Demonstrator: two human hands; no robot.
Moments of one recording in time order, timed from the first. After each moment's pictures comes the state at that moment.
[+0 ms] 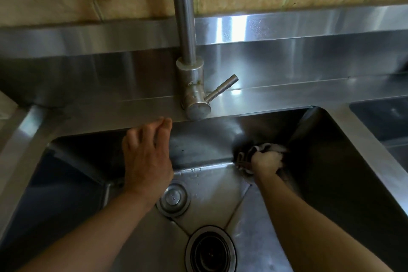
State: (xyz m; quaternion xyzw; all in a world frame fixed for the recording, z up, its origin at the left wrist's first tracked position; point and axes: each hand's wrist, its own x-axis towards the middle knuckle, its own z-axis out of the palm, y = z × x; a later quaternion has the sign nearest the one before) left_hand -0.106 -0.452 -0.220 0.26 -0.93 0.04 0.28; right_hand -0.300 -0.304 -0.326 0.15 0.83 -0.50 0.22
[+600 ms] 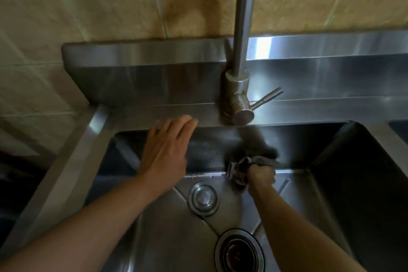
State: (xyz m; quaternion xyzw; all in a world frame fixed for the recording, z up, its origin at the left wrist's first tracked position) left_hand -0.068 -0.483 -0.173 0.20 -0.97 0.02 0.16; right_hand -0.230 -0.362 -0.303 0.18 0.83 -0.45 0.27
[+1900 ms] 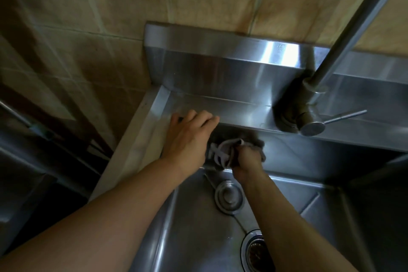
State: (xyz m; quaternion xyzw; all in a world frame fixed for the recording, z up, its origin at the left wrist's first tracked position) left_hand -0.011 -0.532 -0.160 0.26 -0.96 -0.02 0.09; right_hand -0.122 -0.463 -0.220 0.18 0.58 -0.69 0.38
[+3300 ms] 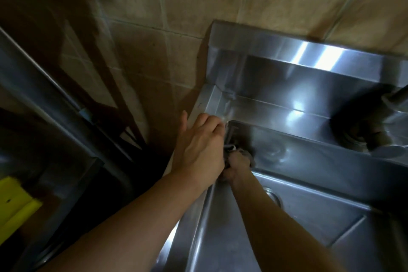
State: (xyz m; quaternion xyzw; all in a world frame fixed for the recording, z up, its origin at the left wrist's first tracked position) left_hand 0.054 -0.549 -0.138 0.37 -0.92 -0.05 0.09; right_hand -0.053 -0.544 -0.256 0.17 0.61 -0.62 0.47
